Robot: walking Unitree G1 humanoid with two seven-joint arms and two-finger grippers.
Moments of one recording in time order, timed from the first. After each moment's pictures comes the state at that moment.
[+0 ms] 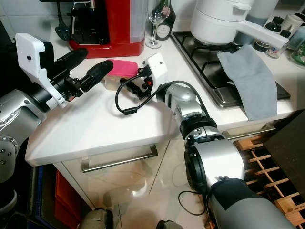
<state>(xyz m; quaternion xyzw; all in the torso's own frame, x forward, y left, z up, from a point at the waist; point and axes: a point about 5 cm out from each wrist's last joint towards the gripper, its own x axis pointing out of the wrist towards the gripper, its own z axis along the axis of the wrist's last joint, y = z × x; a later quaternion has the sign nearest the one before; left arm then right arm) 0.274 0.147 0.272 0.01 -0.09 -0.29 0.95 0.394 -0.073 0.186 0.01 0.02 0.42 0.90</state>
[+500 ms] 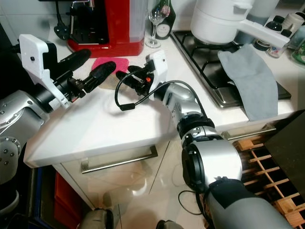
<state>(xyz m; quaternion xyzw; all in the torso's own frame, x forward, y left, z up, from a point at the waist) 0.275 0.143 0.271 0.01 -0.09 -0.30 0.95 0.388 -0.062 0.208 0.10 -0.05 0.51 0.85</state>
